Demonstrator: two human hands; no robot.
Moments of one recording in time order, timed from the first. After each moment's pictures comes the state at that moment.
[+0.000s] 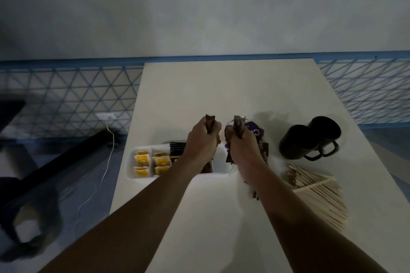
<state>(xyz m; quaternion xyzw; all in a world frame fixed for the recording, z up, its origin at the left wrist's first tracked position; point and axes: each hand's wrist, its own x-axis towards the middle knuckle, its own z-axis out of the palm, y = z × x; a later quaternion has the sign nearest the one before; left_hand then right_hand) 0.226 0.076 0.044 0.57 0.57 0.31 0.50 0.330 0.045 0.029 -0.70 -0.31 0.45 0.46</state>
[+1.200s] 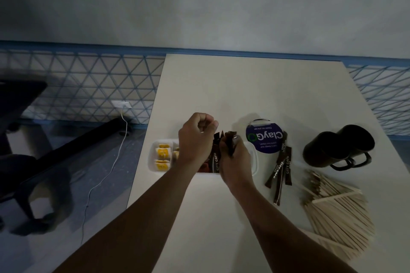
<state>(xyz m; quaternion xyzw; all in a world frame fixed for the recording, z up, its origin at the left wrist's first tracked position) 0.164 0.089 0.027 0.55 0.62 0.41 0.38 0.256 0.040 -0.014 -0.69 -0.39 0.39 0.46</state>
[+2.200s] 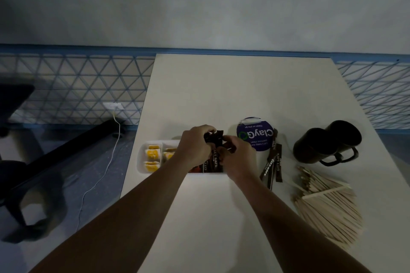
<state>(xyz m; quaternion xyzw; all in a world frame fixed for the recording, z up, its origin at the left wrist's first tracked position) 0.171 0.089 0.027 0.68 0.59 0.15 0.40 0.297 0.039 -0.007 -0.73 -0.46 0.35 0.37</state>
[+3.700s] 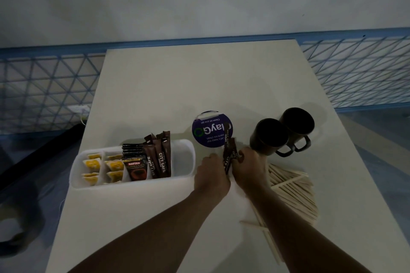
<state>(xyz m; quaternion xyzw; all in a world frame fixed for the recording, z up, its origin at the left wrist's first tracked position) 0.341 0.024 -0.054 0.71 0.62 0.03 0.32 0.442 0.003 -0.058 -0.81 -0.44 0.27 0.28</state>
